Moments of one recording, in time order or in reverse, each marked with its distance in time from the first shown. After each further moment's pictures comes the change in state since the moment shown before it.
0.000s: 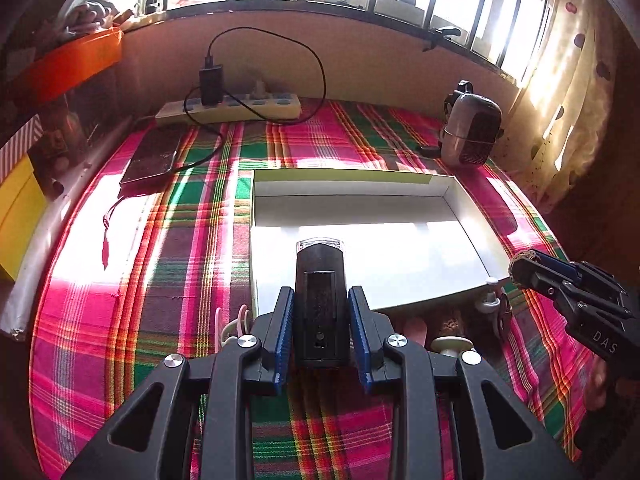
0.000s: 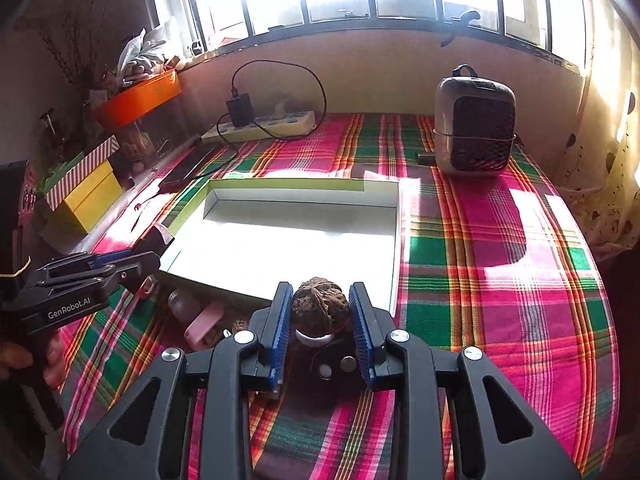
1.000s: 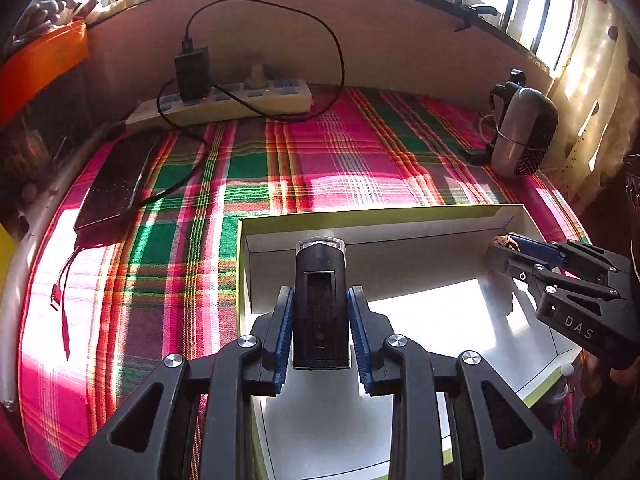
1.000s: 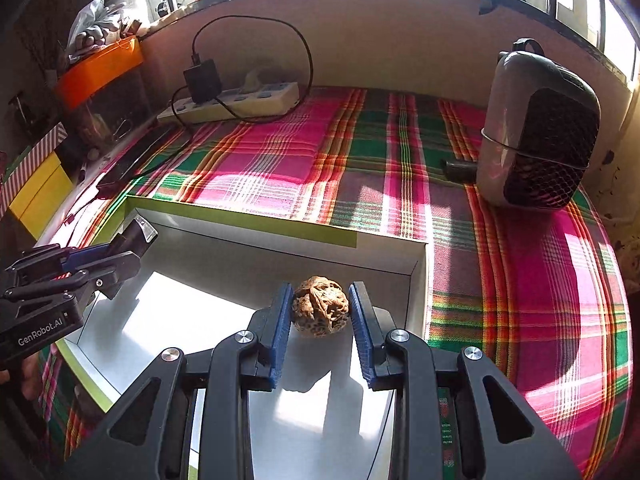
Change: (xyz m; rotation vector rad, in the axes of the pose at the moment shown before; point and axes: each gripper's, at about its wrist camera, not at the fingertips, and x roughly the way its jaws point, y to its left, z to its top) left arm 0.093 0.012 0.056 0.016 0.063 0.046; right arm 0.121 -0.024 0.063 -0.058 0.111 -0.025
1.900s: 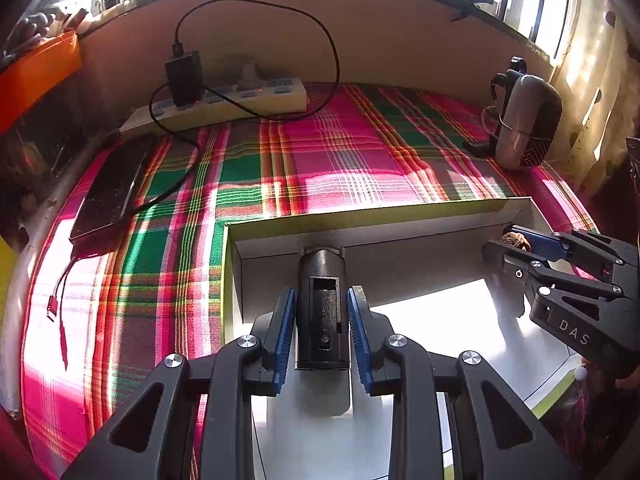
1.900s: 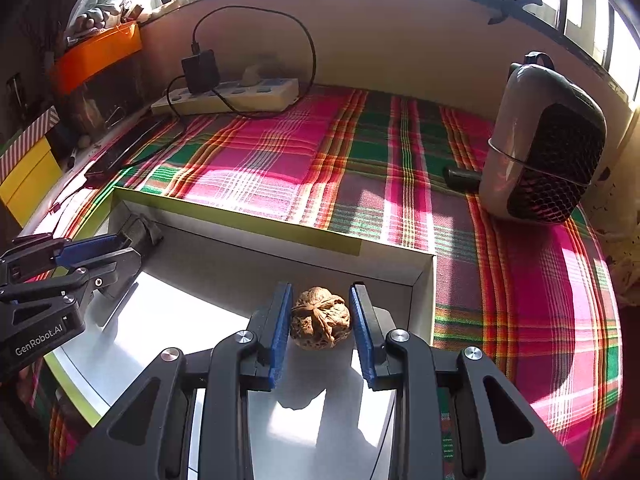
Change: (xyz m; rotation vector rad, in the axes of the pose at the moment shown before) left arm 0.008 -0.006 0.002 0.029 0.000 0.025; right arm 0.010 0.008 0.002 -0.044 0.003 -0.053
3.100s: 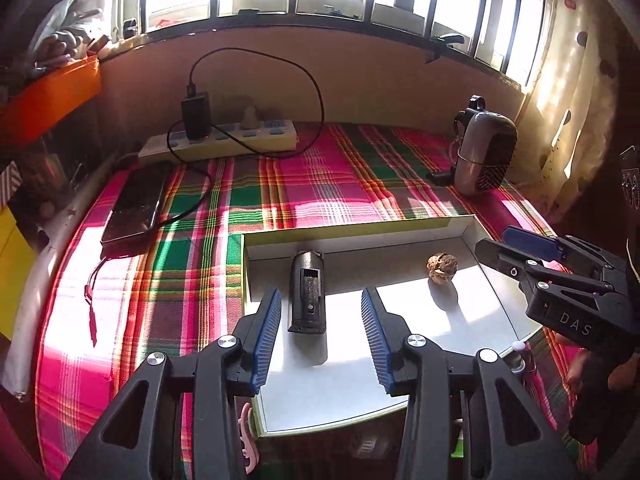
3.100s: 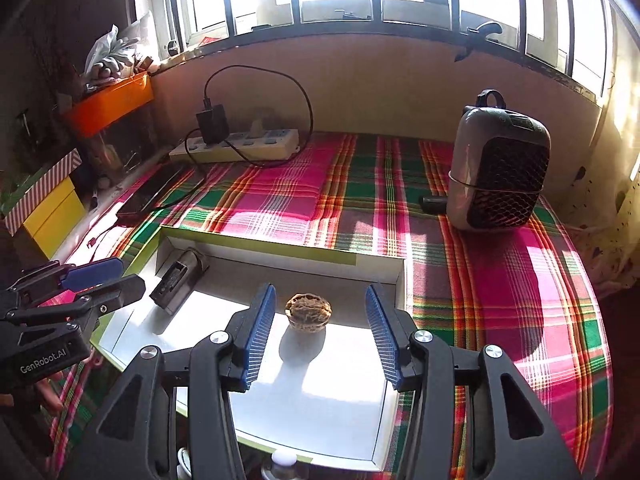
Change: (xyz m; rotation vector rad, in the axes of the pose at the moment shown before) left arm -0.071 -0.002 -0.019 -0.005 -0.123 -0.042; right arm -0.069 0.006 -0.013 0.076 -0.140 0.007
